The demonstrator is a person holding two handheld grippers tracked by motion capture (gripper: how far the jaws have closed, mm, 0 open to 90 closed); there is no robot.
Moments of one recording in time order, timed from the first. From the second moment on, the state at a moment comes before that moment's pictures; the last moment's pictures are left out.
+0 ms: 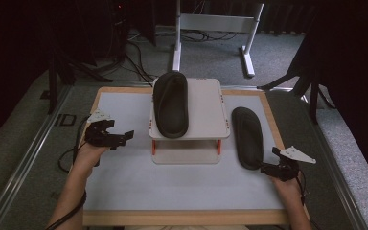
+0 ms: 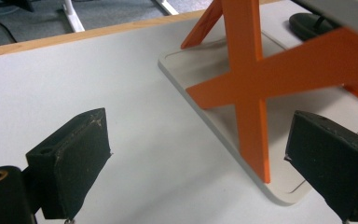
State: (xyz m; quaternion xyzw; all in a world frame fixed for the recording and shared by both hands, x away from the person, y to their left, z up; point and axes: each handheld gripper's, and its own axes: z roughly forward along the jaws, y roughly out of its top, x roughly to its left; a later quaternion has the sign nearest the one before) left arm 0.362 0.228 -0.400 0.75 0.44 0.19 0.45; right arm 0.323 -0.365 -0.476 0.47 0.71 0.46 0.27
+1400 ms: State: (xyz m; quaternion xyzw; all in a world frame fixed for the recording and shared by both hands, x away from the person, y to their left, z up) left arm 0.326 0.251 -0.478 0.69 0.47 0.29 0.47; right arm 0.331 -0.375 -0.473 0.51 0.70 0.44 0.24
